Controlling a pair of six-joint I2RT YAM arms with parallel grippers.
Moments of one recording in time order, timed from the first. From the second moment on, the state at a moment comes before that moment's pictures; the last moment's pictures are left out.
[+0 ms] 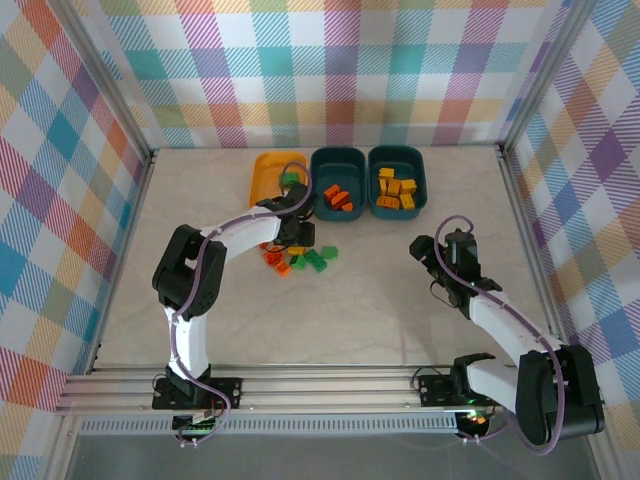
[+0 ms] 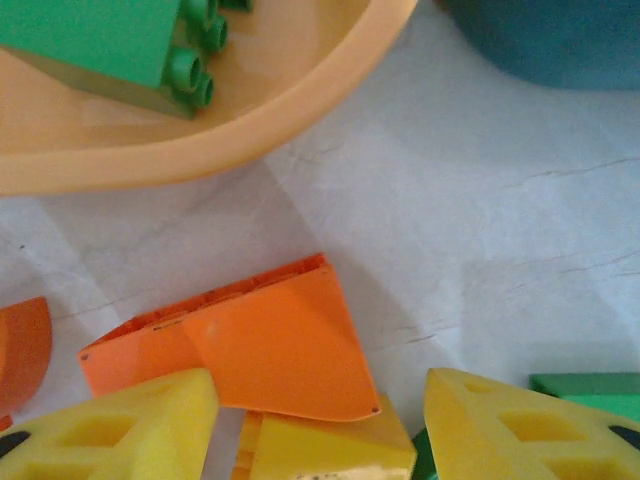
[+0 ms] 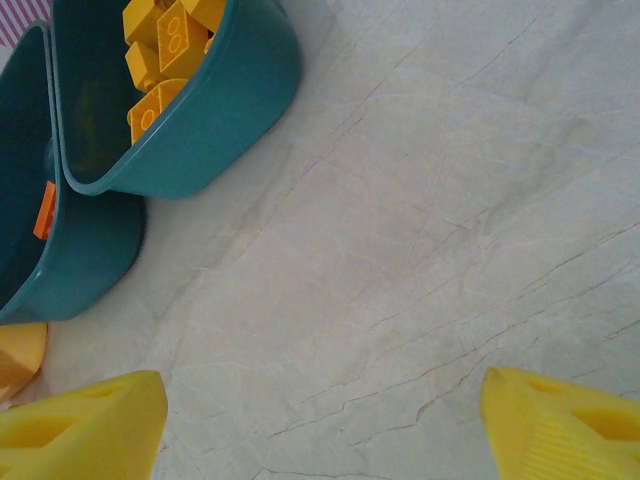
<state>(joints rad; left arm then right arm) -0.55 1.96 1.40 -0.59 -0.16 -0.48 0.18 1.09 0.45 -0.04 -0.01 0.83</state>
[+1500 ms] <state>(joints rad) -0.63 1.94 1.35 -0.66 -0.22 -0.52 0.18 1.15 0.45 -0.02 -0.05 0.83</state>
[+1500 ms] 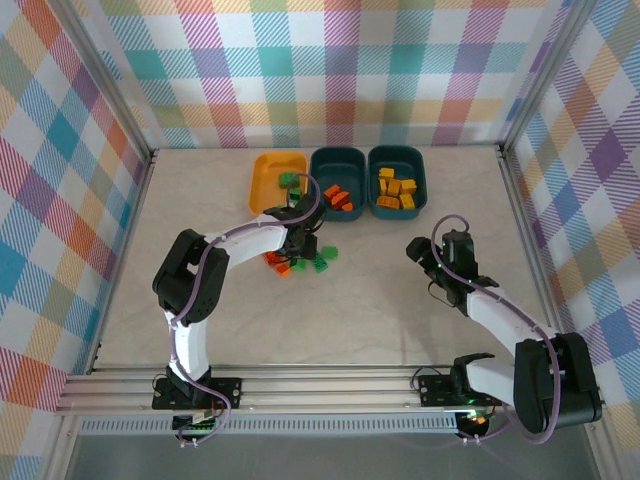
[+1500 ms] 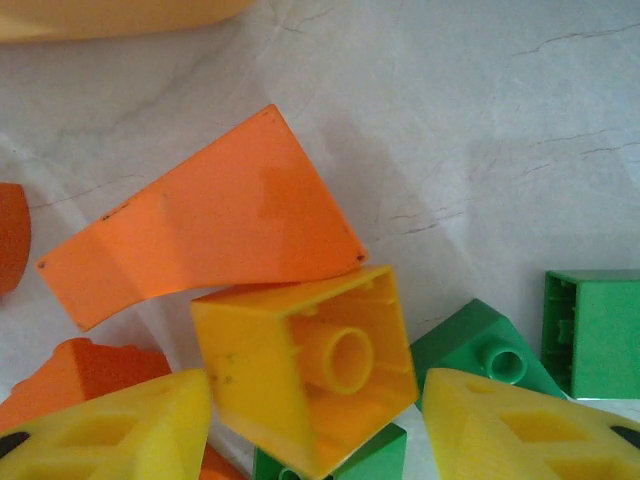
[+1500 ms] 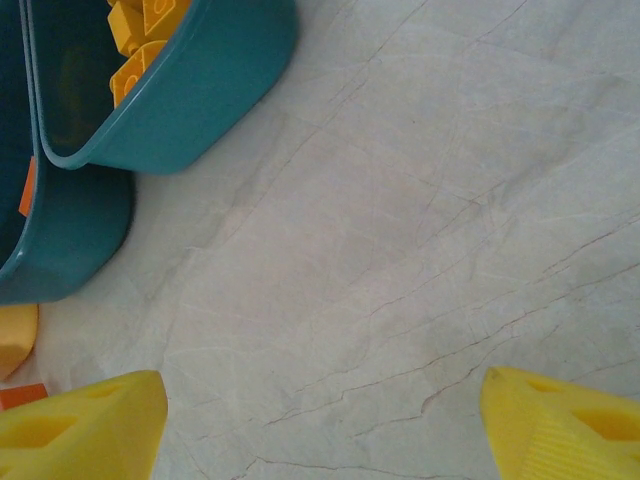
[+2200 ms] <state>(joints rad) -0.62 1.94 1.36 -0.65 -0.21 -0.52 0.18 1.16 0.46 -0.02 -0.06 0.83</state>
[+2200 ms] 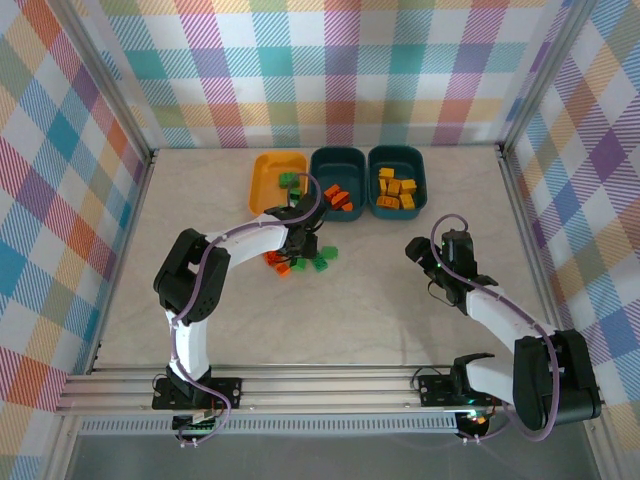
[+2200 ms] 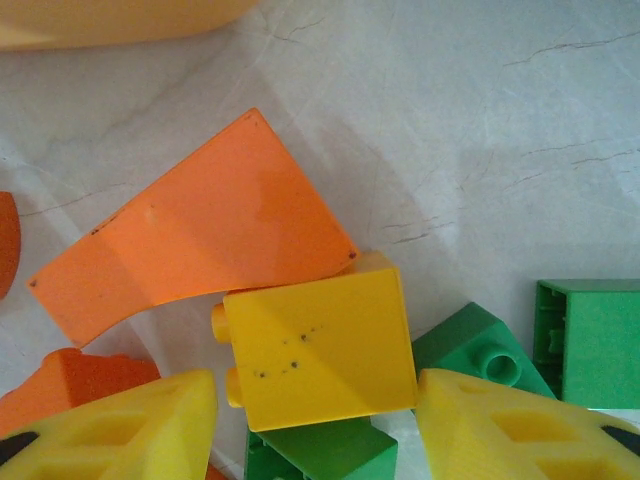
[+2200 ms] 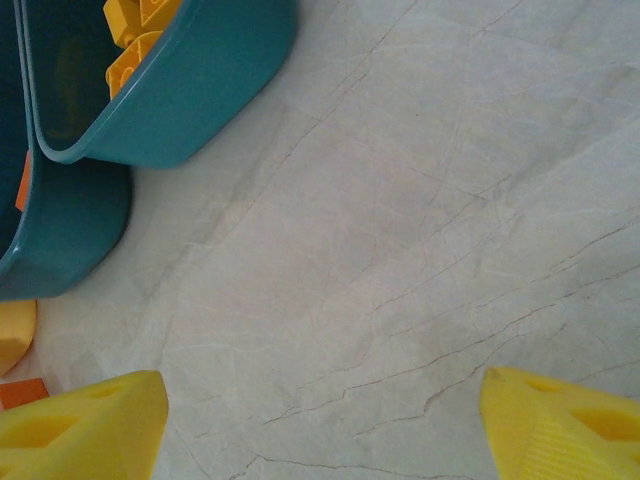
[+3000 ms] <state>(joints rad) -0.62 1.94 1.36 -0.63 -0.20 -0.53 0.18 1.16 0.46 -0.02 -0.07 0.83</state>
